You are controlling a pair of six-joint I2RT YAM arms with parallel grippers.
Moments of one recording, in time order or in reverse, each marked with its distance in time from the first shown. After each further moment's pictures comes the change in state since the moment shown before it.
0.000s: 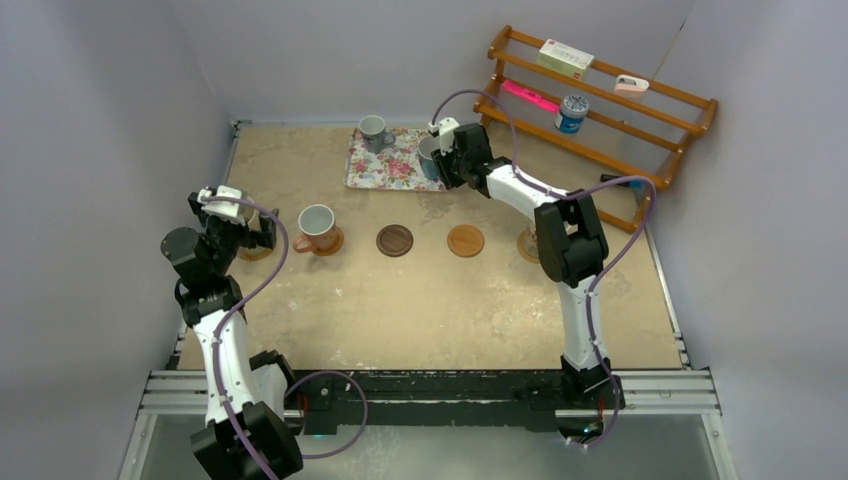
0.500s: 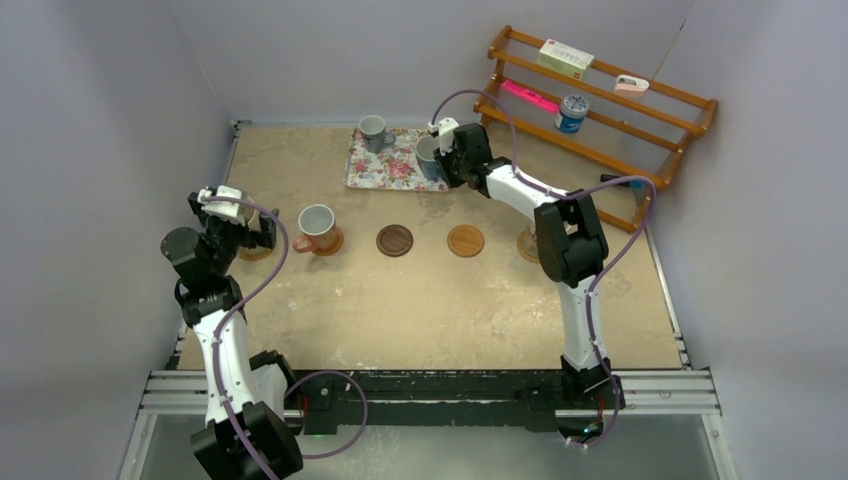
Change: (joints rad) left arm 0.000 0.000 0.000 0.000 0.000 0.000; right arm 0.000 0.000 -0.001 0.002 -0.004 0.000
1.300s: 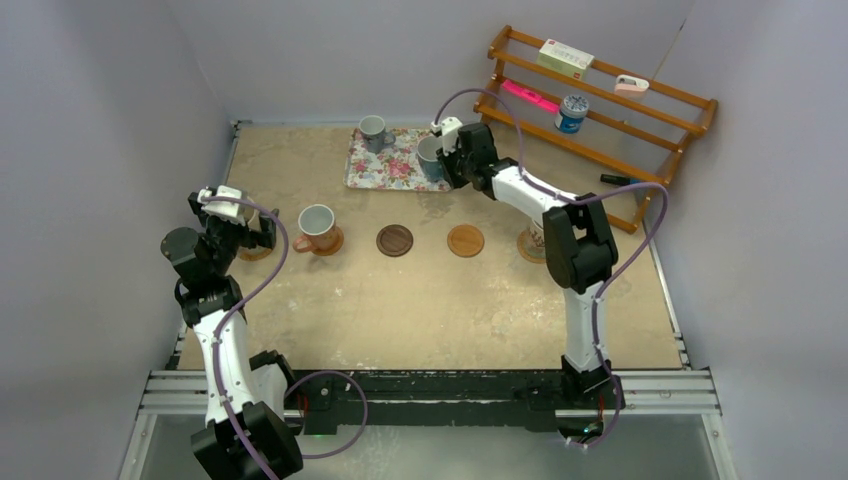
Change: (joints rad) left arm 0.000 0.000 0.000 0.000 0.000 0.000; right arm -0.002 -0.064 -0.060 0.001 -0.023 -0.006
